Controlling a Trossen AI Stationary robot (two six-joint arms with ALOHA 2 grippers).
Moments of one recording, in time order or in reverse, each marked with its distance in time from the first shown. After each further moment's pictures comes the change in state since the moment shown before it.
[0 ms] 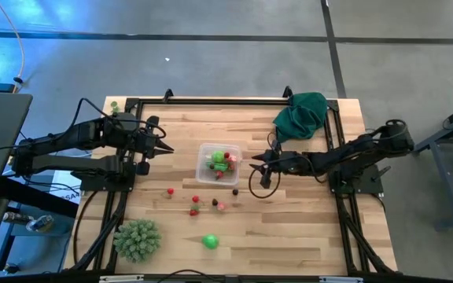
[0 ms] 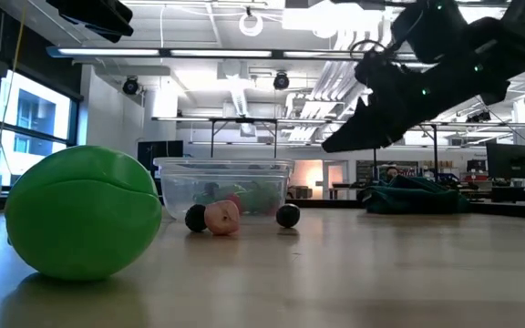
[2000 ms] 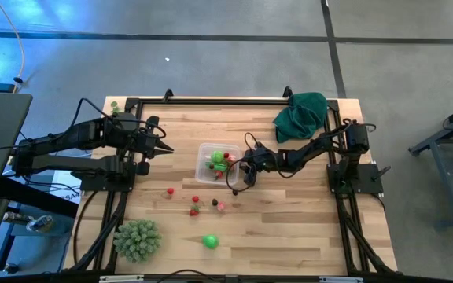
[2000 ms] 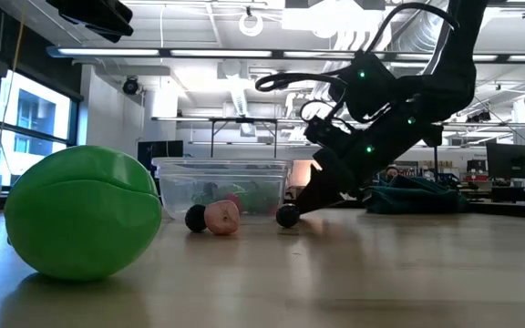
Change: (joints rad) left arm 0.000 0.000 0.000 0.000 0.000 0.000; right arm -0.119 0.430 0.217 0.004 -0.158 0.003
